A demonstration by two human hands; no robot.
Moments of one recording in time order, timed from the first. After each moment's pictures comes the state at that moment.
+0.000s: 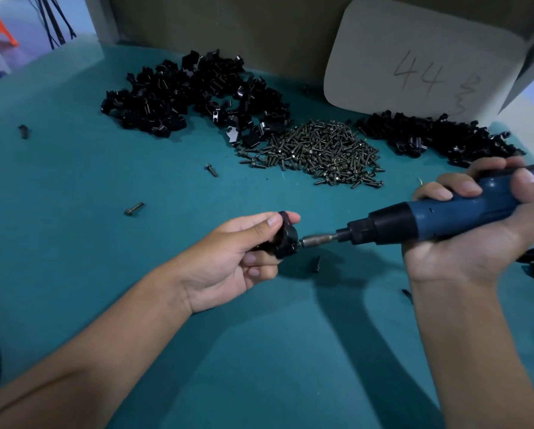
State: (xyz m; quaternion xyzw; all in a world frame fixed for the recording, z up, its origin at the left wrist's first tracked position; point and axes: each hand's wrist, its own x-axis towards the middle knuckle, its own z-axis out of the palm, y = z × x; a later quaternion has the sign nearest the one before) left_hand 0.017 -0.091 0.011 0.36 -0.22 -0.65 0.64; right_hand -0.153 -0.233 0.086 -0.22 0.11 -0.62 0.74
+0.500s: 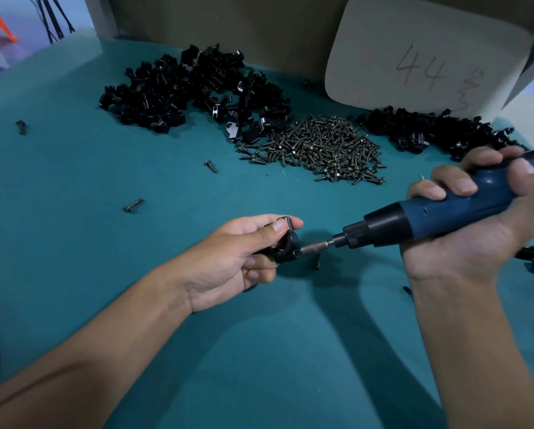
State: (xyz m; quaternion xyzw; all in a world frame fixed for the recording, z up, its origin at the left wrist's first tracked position) left_hand 0.013 -0.091 0.009 0.41 -0.24 -0.63 0.62; right_hand -0.152 -0.232 0.083 -0.29 0.10 -0.59 0.75
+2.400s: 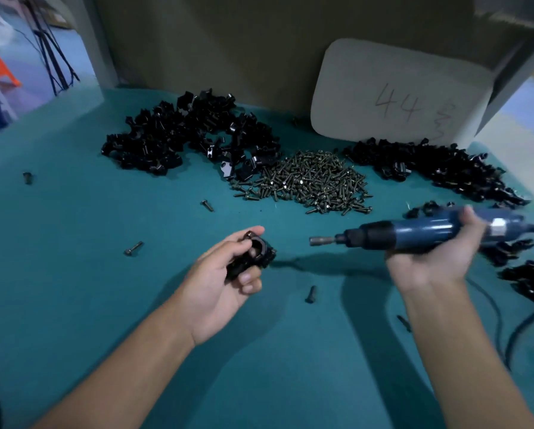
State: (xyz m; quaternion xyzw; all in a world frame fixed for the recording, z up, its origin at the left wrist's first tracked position) left_hand 0.023 -0.101 0.004 0.36 -0.11 -0.56 0.73; right_hand -0.160 -0.310 0.057 -0.12 0.32 -0.63 0.70
